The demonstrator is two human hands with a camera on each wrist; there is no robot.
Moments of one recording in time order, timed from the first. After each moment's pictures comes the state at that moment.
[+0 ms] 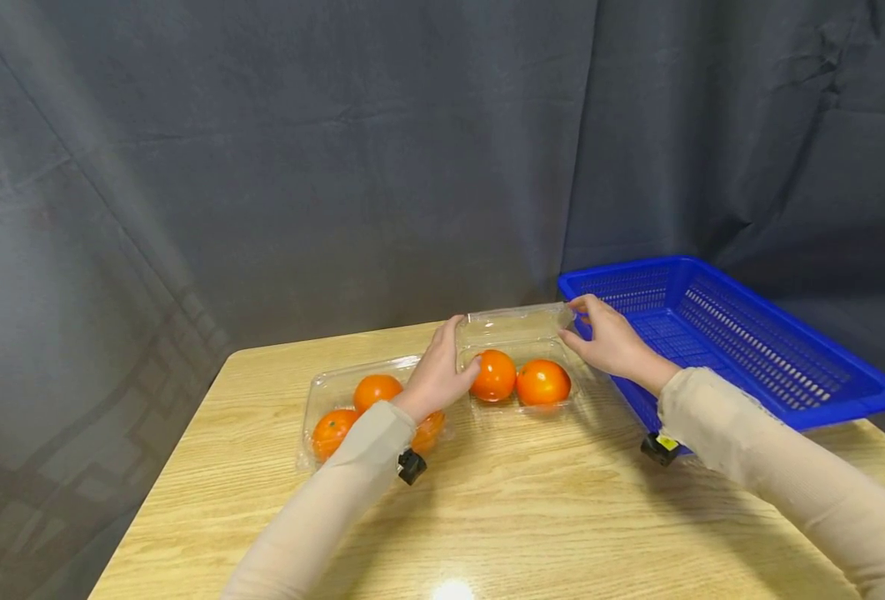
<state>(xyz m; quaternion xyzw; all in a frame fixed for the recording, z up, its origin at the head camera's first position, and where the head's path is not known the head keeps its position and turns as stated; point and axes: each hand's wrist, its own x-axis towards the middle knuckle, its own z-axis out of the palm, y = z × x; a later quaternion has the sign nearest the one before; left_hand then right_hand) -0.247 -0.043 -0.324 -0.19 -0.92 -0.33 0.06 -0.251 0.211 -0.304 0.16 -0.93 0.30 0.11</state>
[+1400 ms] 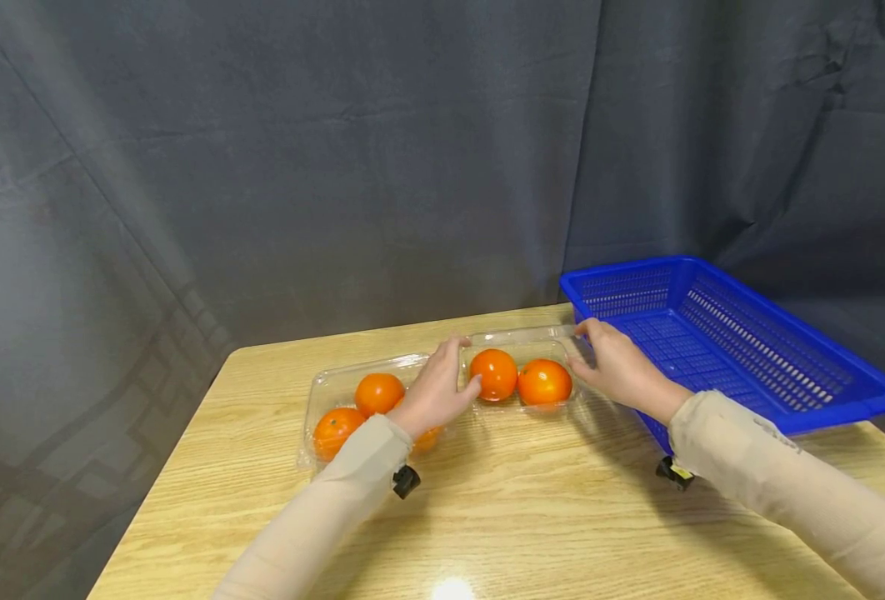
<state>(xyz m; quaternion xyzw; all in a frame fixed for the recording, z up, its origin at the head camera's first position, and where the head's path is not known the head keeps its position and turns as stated) -0.230 -0.046 -0.332 -0.20 -0.93 -0.29 0.04 -0.228 0.212 -0.321 0.19 -0.95 0.22 0.15</state>
